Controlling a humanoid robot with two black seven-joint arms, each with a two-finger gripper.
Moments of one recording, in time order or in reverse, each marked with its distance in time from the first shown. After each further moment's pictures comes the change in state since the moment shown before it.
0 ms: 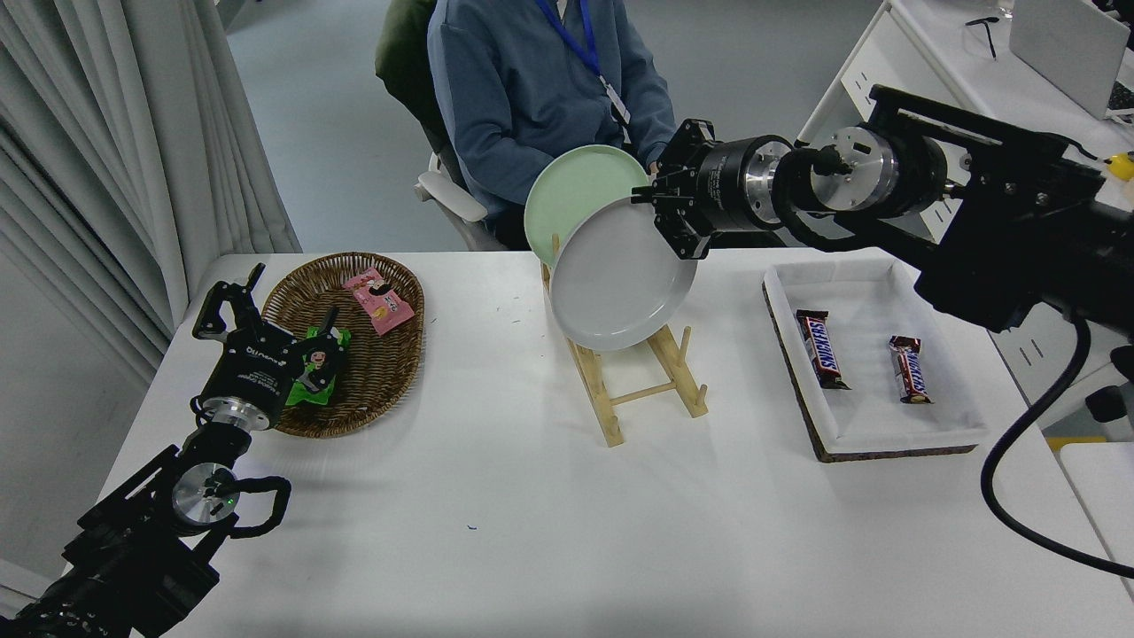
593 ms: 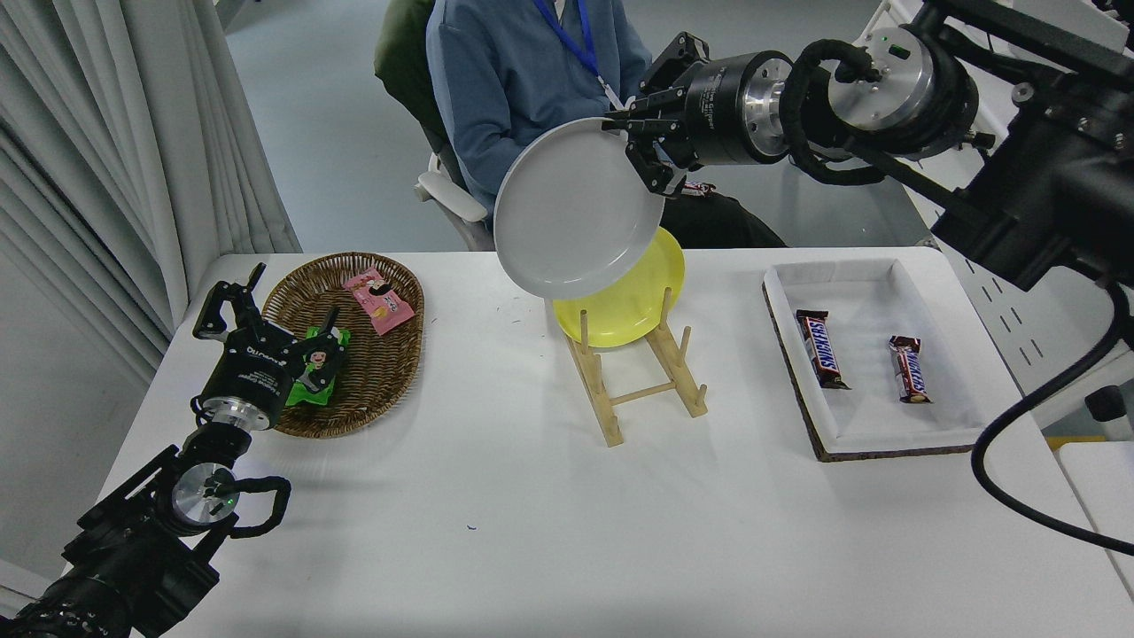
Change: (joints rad) left arm 0.000 0.000 0.000 0.000 0.000 0.000 0.000; right arm 0.008 -0.001 0.175 0.078 0.049 -0.180 -0.016
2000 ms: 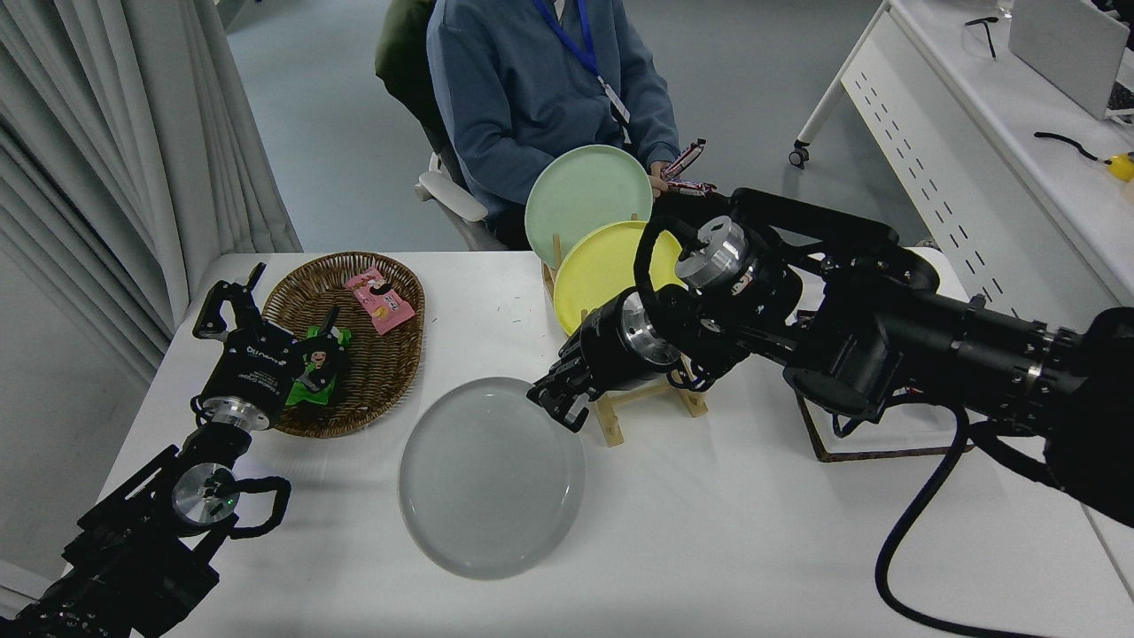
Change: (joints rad) left arm 0.000 0.000 0.000 0.000 0.000 0.000 0.000; right arm -0.251 0.256 -0.160 -0.063 0.483 -0.346 0.009
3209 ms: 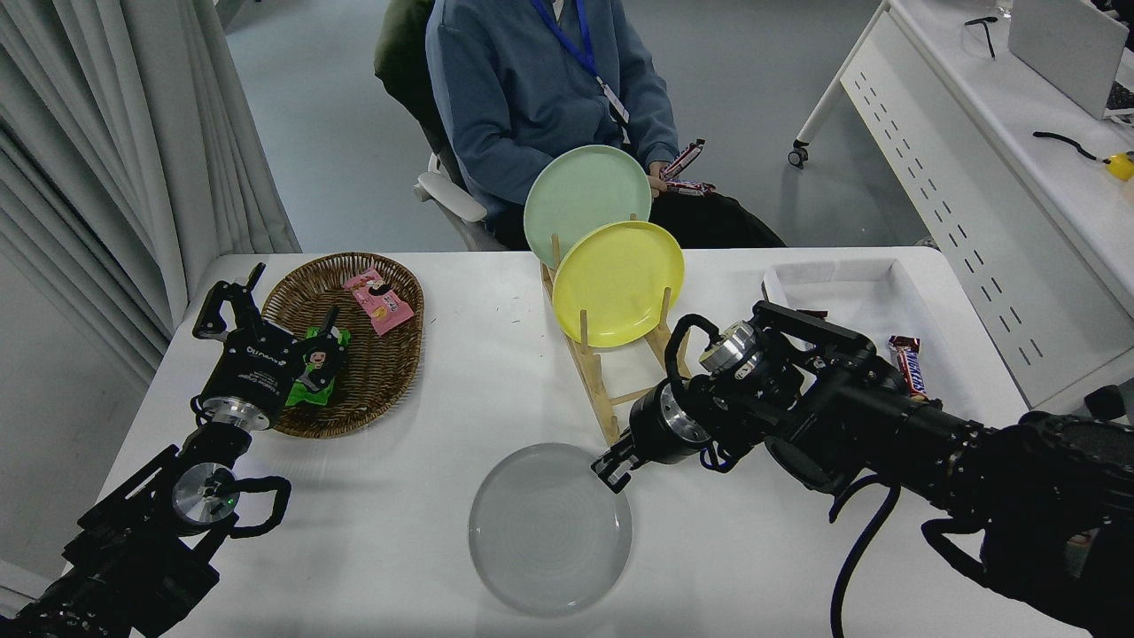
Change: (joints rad) left arm 0.000 0.000 0.000 0.000 0.000 0.000 0.000; right arm -0.202 0.094 0.038 -0.322 -0.057 -0.002 -0.010
